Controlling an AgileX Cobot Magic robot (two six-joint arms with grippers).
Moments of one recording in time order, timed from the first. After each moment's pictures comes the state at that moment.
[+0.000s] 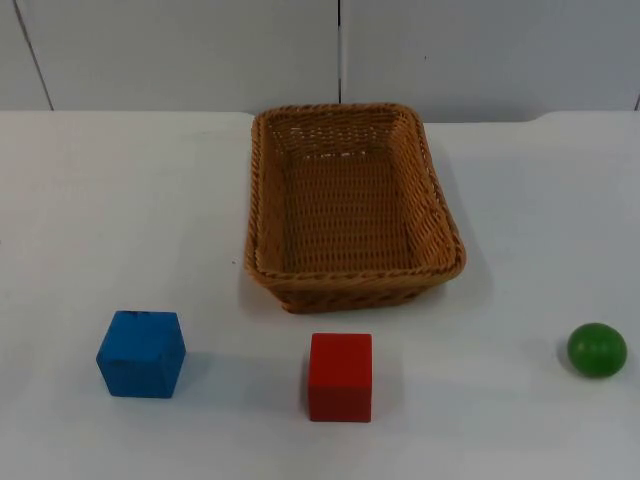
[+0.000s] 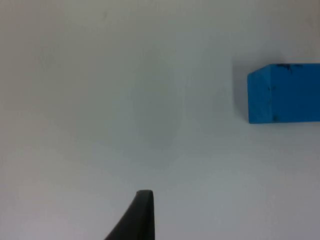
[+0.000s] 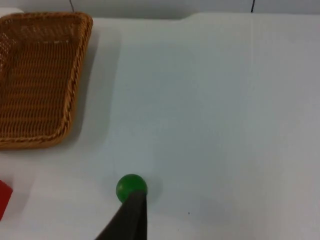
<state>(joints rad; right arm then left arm) 0.12 0.59 -0.70 -0.02 0.83 0.04 0.05 1.21 -0.73 -0.24 0.80 0.21</state>
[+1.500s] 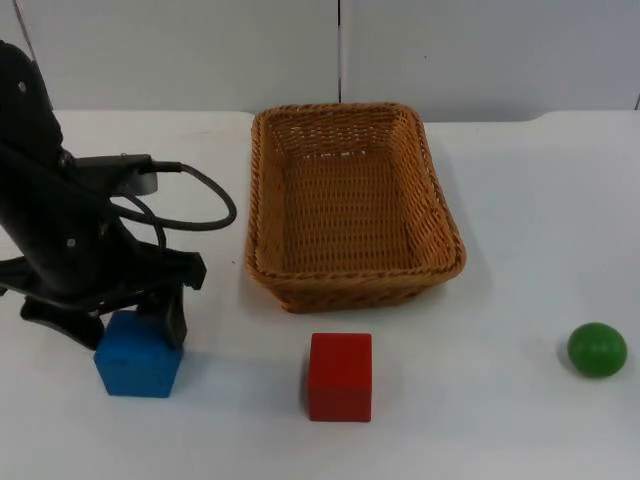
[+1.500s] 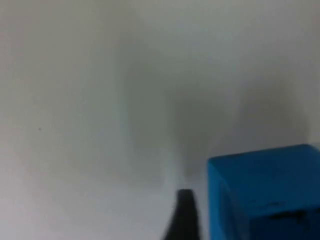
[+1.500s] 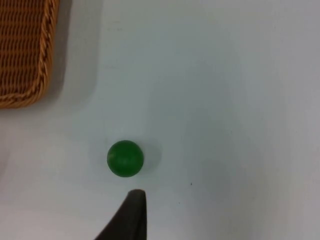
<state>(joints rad) 0.12 0.85 -0.70 -0.02 0.76 0.04 -0.22 1.96 -0.98 -0.29 0.56 0.11</state>
